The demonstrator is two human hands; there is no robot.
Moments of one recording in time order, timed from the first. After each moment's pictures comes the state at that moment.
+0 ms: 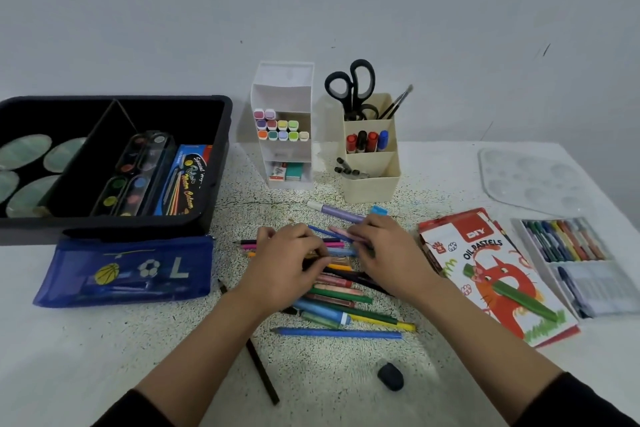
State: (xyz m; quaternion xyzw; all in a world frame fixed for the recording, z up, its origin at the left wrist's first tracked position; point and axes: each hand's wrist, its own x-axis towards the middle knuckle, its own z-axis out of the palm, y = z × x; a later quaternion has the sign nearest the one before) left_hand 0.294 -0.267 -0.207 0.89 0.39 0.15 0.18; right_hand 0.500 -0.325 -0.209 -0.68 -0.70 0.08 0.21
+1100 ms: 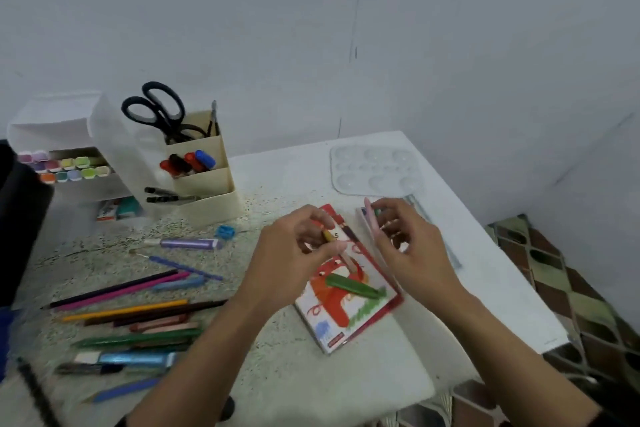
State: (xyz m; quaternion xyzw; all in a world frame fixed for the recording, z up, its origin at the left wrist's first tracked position) left_hand 0.508 -0.359 -0.132 0.77 0.30 0.24 0.50; right_hand 0.675 -0.474 -0.144 -0.76 -0.46 0.13 0.45
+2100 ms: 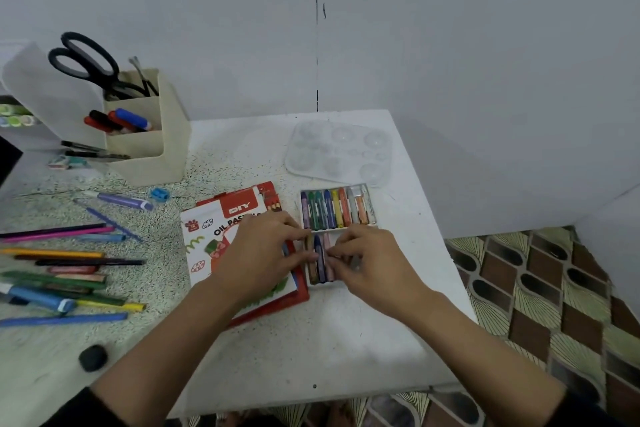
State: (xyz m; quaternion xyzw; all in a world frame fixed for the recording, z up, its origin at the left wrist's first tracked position) left_hand 0.612 -0.410 -0.178 0.90 0.38 0.09 0.19; right_hand 0.790 -0.512 -0.194 -0.67 -0.66 0.19 0.29
